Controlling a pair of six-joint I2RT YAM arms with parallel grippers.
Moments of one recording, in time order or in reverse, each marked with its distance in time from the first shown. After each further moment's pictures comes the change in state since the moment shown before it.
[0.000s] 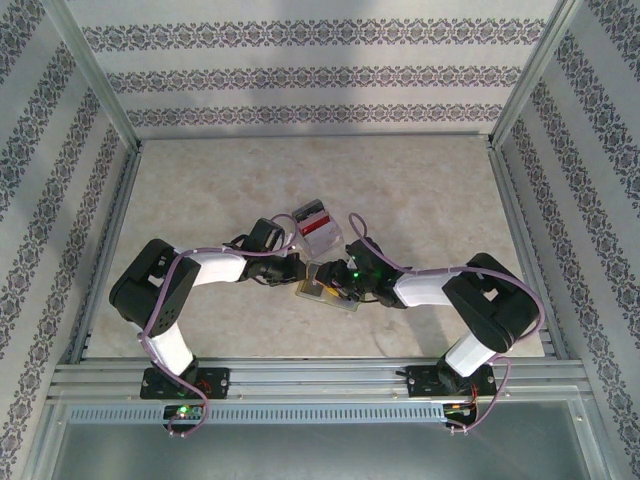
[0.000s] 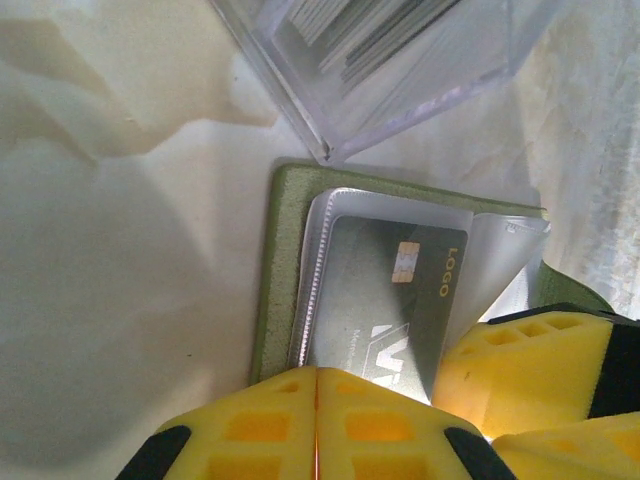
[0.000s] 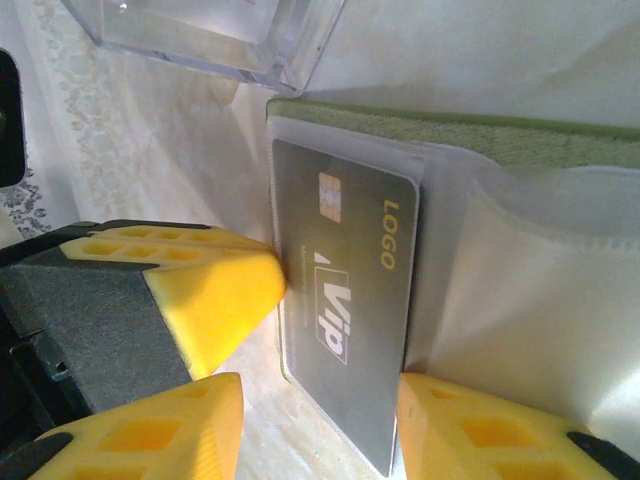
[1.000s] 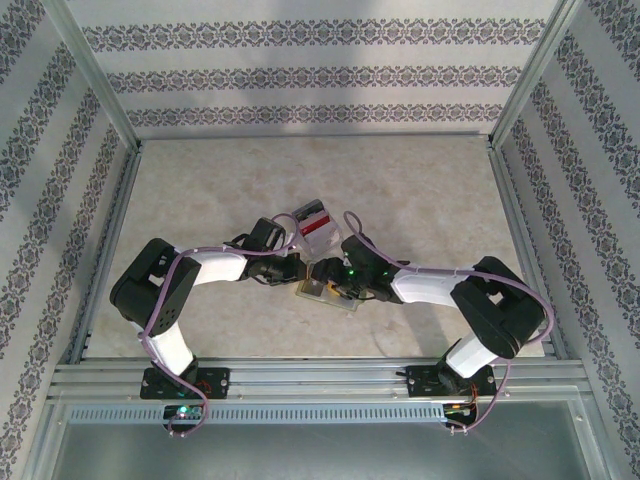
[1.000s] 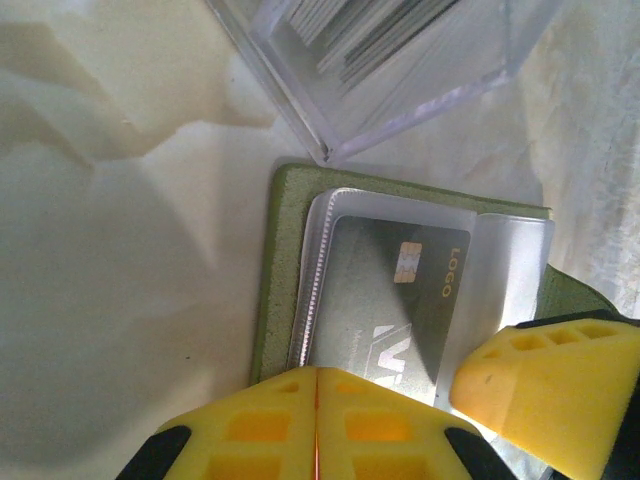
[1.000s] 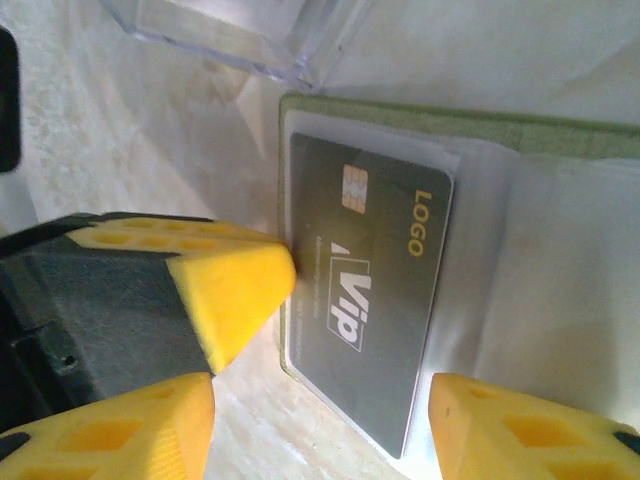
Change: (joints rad) left arm -0.001 0.003 0.012 -0.021 -0.004 0.008; right arm 0.033 -0.024 0.088 -0.184 0.056 -0.040
